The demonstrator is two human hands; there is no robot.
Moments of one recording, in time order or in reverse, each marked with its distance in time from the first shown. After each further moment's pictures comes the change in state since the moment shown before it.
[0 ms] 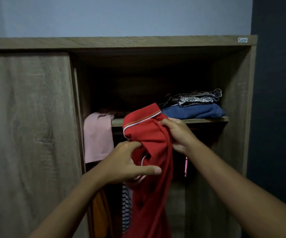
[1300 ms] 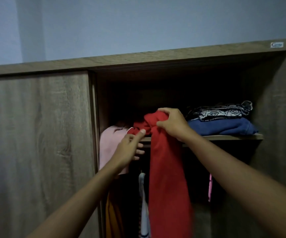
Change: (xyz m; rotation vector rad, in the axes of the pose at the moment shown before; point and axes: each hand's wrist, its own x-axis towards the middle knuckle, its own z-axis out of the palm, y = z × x) left_hand 0.068 -0.047 -0.011 -0.462 0.383 -0.652; right_hand 0.088 -0.030 0.037 -0.927 0.054 -0.440
